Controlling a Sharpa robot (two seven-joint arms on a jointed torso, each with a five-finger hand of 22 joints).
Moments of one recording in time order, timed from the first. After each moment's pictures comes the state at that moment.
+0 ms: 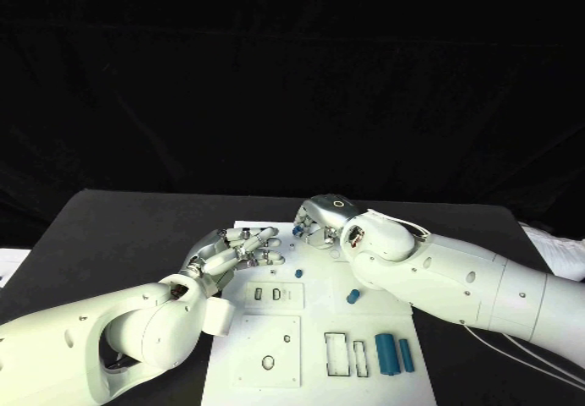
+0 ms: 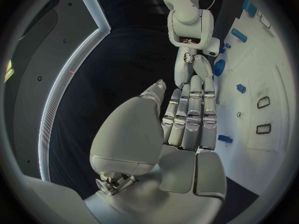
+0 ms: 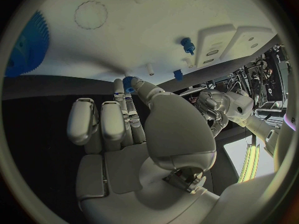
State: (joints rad) left arm 1.14 -0.96 0.00 1.82 0.06 -0.40 0.44; left_hand 1.42 -0.03 0.16 0.18 0.15 0.98 0.21 0.12 0.07 1.10 0.15 0.11 0.07 1.19 0.09 0.20 0.20 0.18 0.96 0.21 0.34 0.14; right arm 1.25 -0.49 0.03 1.27 -1.76 -0.34 -0.19; right_hand 1.27 -0.05 0.44 -0.01 0.15 1.14 0.13 0.07 0.08 1.26 0.07 0.06 0.07 1.47 -0.01 1.26 0.98 0.10 1.28 0.09 1.38 1.16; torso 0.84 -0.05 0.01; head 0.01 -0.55
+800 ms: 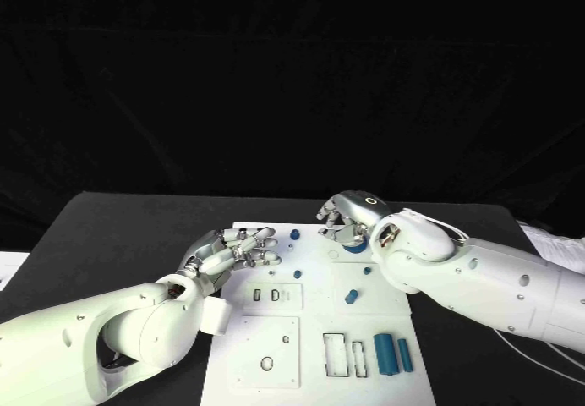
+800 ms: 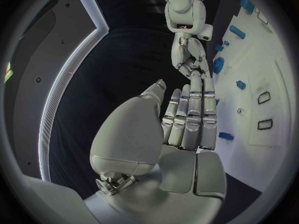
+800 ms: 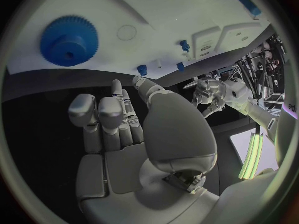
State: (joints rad) left arm 1.14 -0.98 0.00 1.81 0.06 -0.40 0.43; left_hand 1.42 -0.03 0.16 0.17 0.15 0.98 0.21 0.12 0.07 1.10 0.15 0.10 0.07 1.19 0.09 0.20 0.20 0.18 0.96 0.21 0.34 0.14; right arm 1.25 -0.67 0.05 1.42 -1.66 -0.39 -0.21; right_hand 1.33 -0.12 0.35 0.09 0.21 1.00 0.17 0.09 0.08 1.25 0.09 0.17 0.09 1.46 0.00 1.15 0.81 0.12 1.21 0.12 1.30 1.03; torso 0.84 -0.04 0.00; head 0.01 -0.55
